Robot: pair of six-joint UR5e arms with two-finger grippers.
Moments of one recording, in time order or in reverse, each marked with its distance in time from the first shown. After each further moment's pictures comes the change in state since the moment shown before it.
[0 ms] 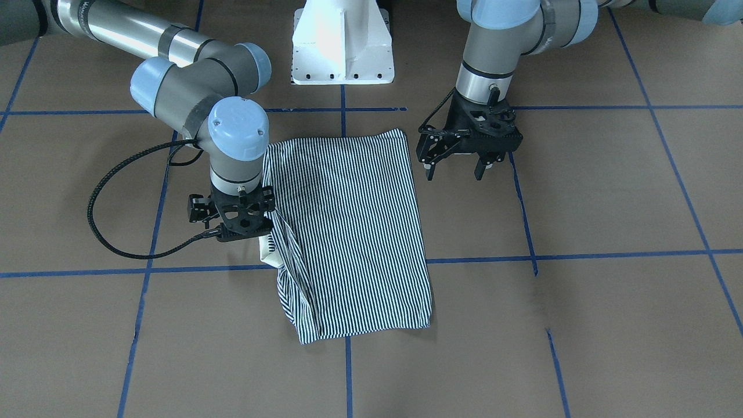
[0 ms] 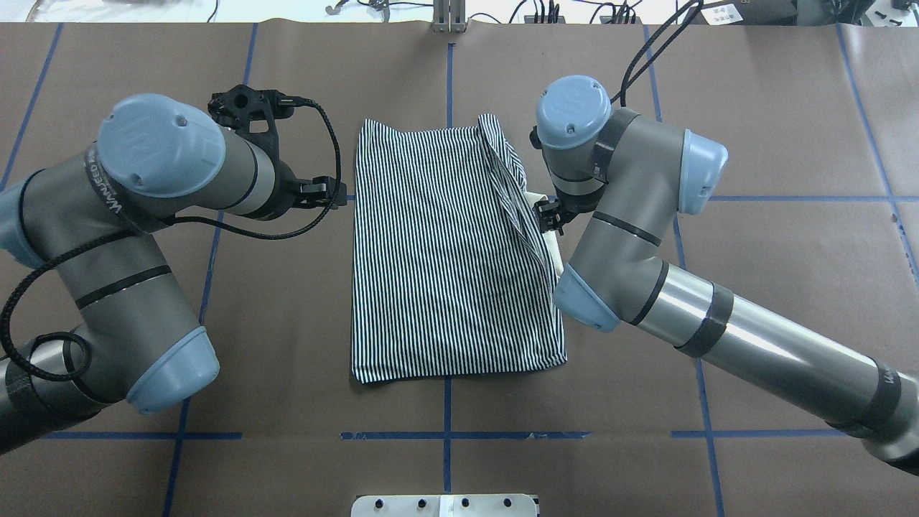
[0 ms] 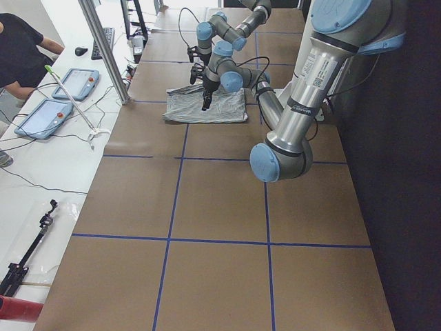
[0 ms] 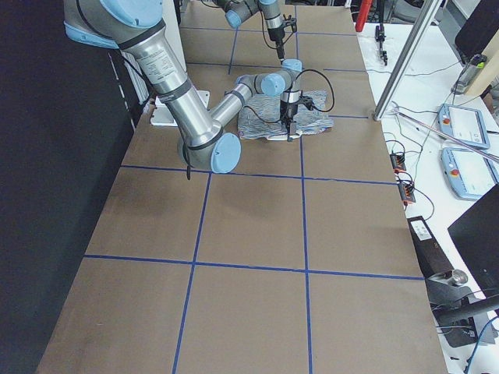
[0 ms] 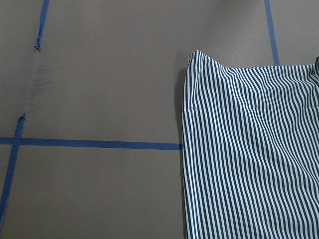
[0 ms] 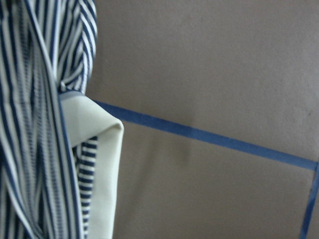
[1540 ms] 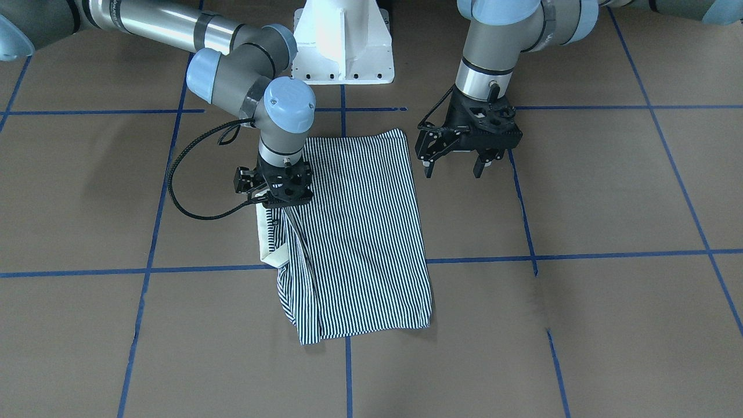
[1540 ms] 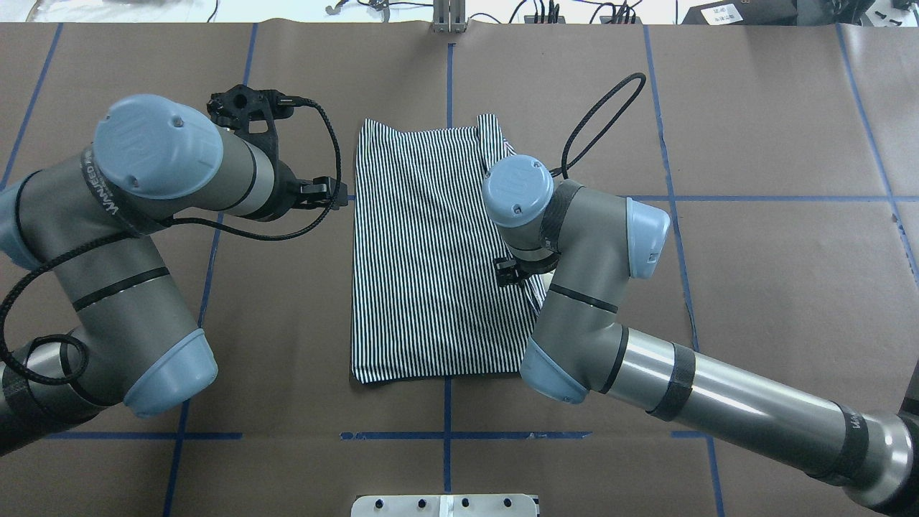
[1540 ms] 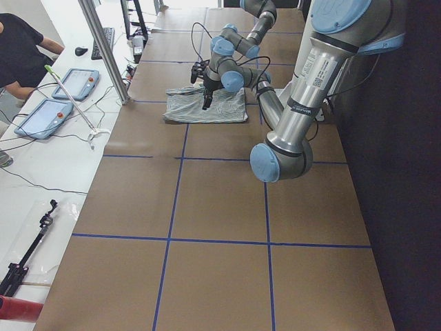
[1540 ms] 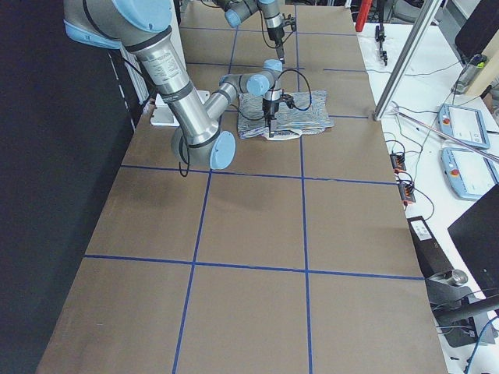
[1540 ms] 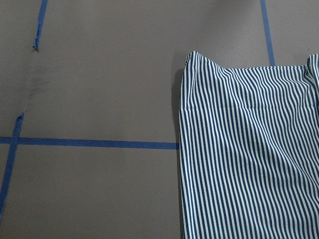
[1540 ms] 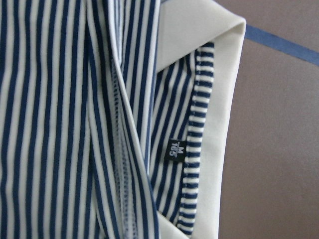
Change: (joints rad) left arm 0.005 0.002 -0.008 -0.002 0.000 -0.012; right arm -0.144 -0.022 0.020 0.010 -0.036 0.168
